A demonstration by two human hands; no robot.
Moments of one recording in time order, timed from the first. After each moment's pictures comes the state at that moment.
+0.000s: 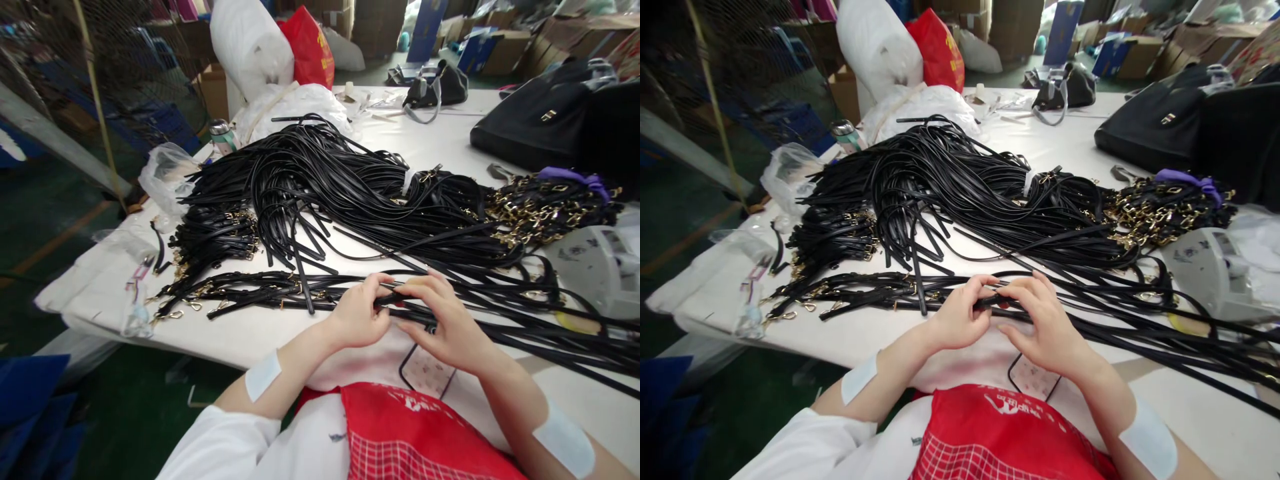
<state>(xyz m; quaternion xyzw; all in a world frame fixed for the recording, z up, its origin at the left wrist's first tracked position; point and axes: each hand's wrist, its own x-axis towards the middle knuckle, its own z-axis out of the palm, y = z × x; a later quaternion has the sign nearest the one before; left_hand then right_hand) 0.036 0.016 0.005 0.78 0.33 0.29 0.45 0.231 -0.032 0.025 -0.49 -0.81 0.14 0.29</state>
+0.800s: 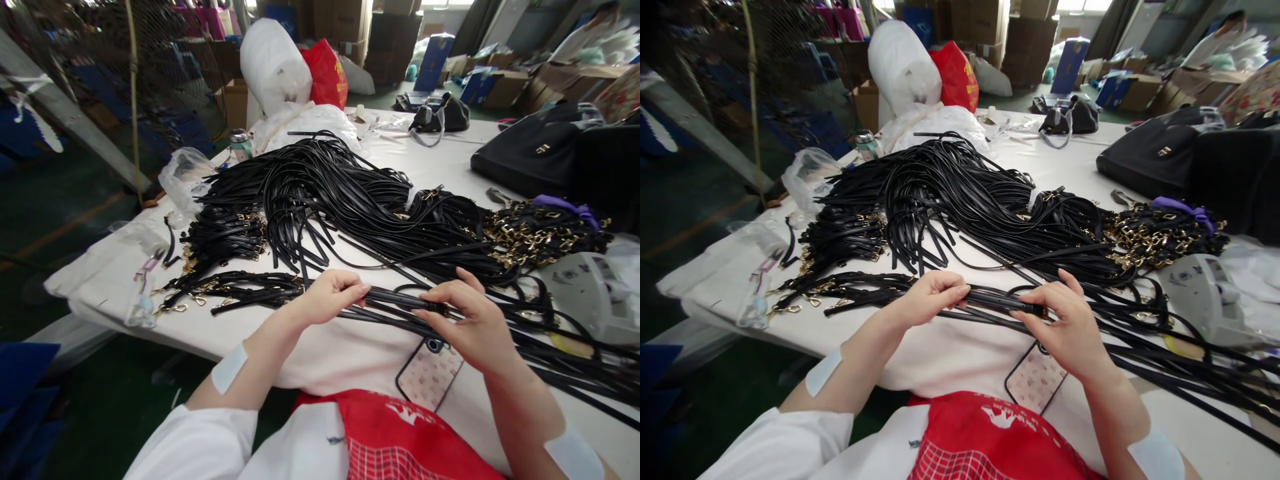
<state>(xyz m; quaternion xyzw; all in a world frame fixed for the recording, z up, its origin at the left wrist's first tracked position) -0.016 0.044 0.042 0.70 0.32 0.25 0.58 0.246 -0.027 0.051 -0.52 -0.78 0.06 0.33</state>
